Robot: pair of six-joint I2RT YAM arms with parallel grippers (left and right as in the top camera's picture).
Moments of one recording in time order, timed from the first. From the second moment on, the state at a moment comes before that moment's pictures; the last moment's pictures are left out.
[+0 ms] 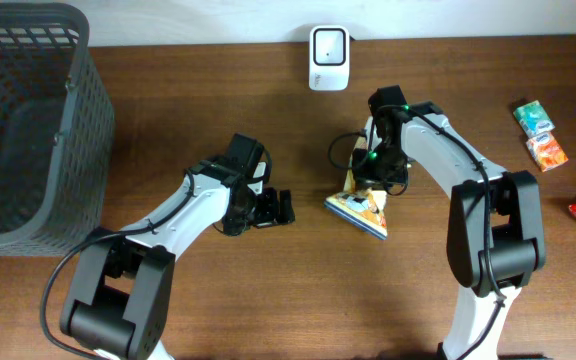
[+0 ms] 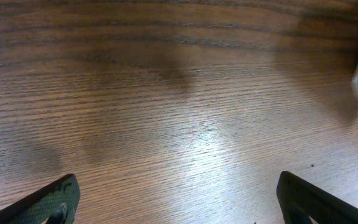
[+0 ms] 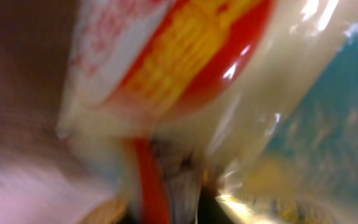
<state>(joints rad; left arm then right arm) -0.40 1.81 1.11 -0.67 0.32 -0.45 0.20 2.08 1.50 -0.99 -0.25 0.20</state>
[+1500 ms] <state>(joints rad) -0.40 1.81 1.11 -0.67 0.32 -0.45 0.19 2.08 1.80 -1.28 -0.48 0.03</state>
